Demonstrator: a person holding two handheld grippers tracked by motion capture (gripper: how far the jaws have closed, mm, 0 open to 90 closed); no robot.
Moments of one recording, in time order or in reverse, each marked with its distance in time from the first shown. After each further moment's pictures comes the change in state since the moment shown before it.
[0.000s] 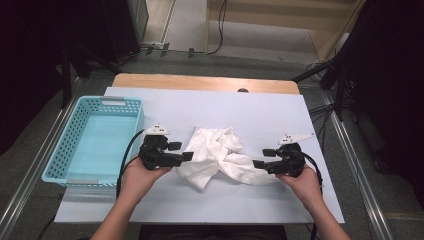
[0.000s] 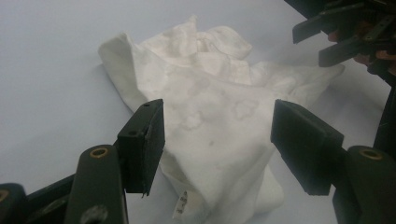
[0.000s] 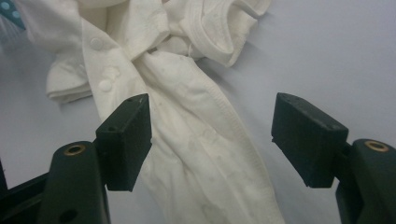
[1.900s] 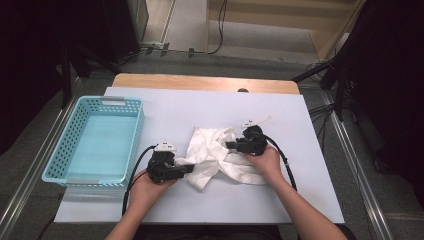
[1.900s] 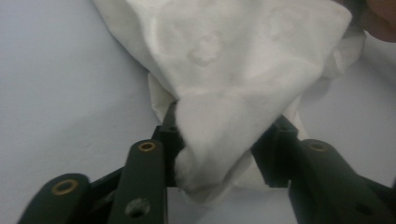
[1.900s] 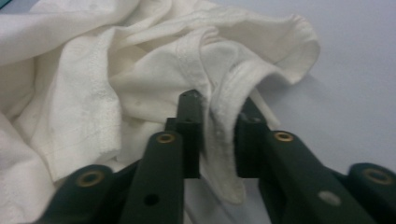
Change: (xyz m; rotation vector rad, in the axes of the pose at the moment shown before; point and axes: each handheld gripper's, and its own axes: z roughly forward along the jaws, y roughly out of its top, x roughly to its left) left arm 0.000 -0.043 0.036 0.082 0.022 -0.040; right arm -0.006 0.055 0.102 0.057 -0.014 -0.024
